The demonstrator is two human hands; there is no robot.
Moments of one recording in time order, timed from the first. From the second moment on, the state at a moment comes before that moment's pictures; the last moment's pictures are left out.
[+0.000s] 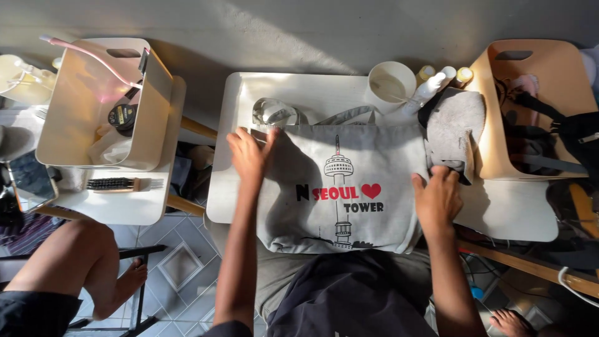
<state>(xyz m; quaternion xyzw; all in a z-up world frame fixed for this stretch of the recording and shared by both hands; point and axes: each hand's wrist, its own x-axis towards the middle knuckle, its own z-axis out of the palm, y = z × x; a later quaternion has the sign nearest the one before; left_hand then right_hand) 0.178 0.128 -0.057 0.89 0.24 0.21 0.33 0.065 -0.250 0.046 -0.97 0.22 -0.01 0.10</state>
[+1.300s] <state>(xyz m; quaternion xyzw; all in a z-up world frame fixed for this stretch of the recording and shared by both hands) 0.330 0.074 0.053 0.94 0.02 0.32 0.12 0.090 -0.219 0.010 -0.97 -0.17 -0.14 0.13</state>
